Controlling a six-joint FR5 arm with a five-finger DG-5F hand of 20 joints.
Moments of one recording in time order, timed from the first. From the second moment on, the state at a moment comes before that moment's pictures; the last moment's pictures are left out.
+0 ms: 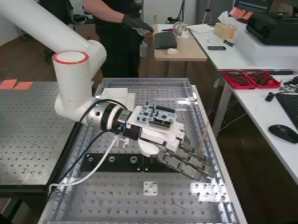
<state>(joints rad) 1.46 -2.16 -1.65 -2.60 -1.35 -0.79</state>
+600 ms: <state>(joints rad) 1.46 -2.17 -1.65 -2.59 -1.35 -0.80</state>
